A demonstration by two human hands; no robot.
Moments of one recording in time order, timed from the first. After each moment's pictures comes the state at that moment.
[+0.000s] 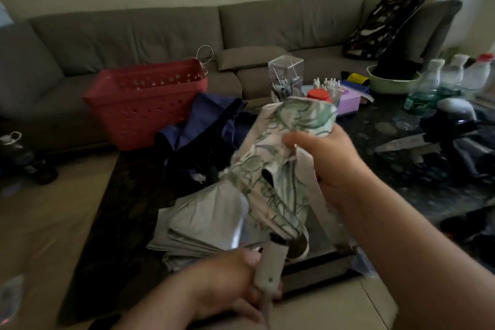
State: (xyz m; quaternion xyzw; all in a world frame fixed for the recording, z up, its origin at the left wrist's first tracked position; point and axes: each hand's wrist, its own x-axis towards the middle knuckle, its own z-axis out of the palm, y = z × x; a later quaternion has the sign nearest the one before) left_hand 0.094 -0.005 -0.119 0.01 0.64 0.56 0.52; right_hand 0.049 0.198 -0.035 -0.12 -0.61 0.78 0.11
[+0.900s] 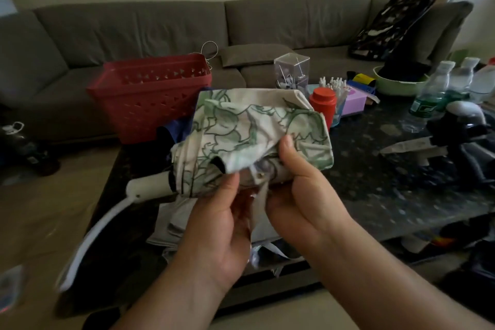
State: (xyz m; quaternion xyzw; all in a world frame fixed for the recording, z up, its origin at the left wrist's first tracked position) left_hand 0.085 0.027 -0.082 -0.08 0.40 0.90 0.12; right_hand 0.076 0.139 -0.063 -0.05 -0.31 0.95 -0.02
